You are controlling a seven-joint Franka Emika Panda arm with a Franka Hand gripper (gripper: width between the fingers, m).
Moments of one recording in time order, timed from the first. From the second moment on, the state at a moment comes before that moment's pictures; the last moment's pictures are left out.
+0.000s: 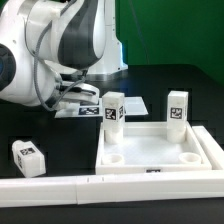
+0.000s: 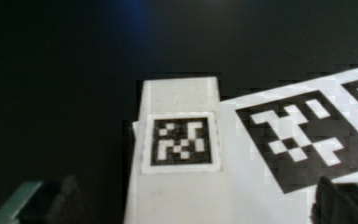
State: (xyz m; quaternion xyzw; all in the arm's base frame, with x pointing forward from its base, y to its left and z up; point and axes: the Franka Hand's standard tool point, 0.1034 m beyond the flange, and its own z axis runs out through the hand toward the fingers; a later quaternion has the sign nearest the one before) arm 0.307 -0.106 0.013 -0.85 0.14 0.51 0.06
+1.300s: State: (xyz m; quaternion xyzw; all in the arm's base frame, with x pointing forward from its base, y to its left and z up) arm 0.379 -0.119 0.039 -0.93 0.10 0.35 0.05
